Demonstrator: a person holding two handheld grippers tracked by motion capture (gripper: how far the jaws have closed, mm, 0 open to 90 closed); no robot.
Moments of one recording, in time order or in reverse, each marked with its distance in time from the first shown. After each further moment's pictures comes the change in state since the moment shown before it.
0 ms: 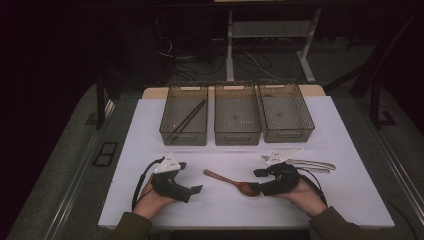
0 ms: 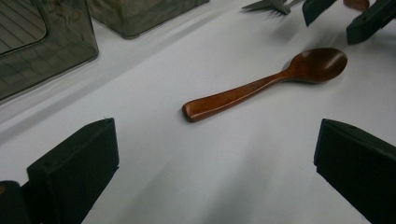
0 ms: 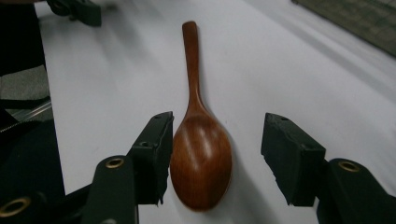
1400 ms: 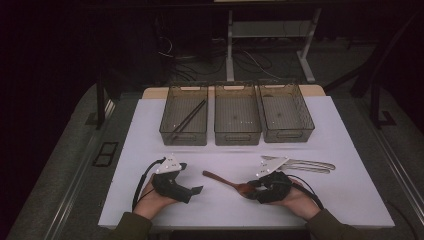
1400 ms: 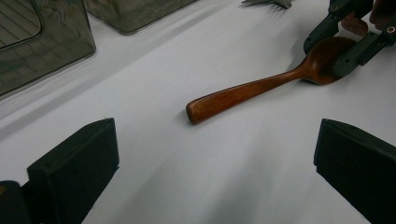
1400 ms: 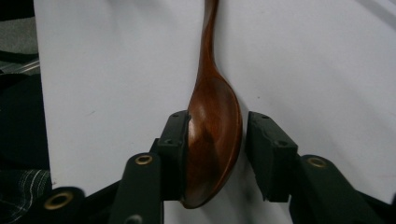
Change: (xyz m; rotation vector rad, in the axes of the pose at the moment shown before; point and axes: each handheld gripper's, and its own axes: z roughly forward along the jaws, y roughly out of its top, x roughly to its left) left arm -0.001 -0.001 0.003 0.020 0.002 0.014; right arm 0.013 -0.008 0.025 0.104 0.013 -0.119
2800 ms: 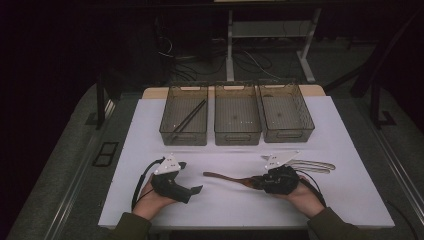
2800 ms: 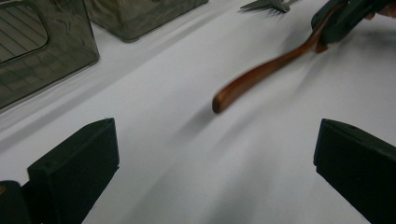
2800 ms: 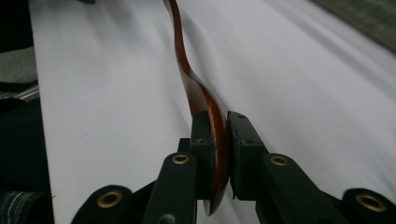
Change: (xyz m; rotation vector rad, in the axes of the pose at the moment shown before) left arm -0.001 0.002 -0.003 -0.013 0.005 0.022; right arm -0.013 0.002 -0.023 -0.086 -0.040 0.061
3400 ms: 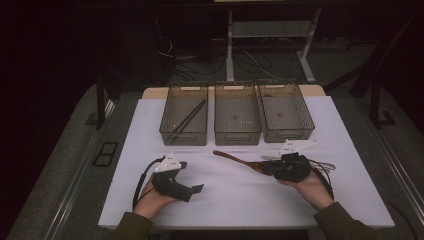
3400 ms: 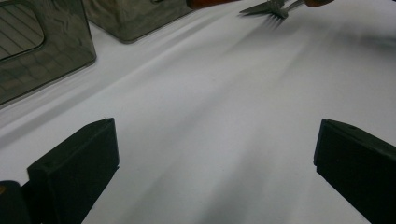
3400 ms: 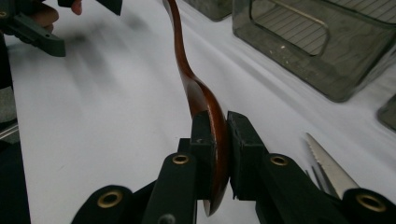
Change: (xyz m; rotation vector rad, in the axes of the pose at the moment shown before) left arm -0.001 0.004 -0.001 -0.007 -0.016 -0.036; right arm -0.022 0.010 -0.030 -0.102 -0.081 0.078
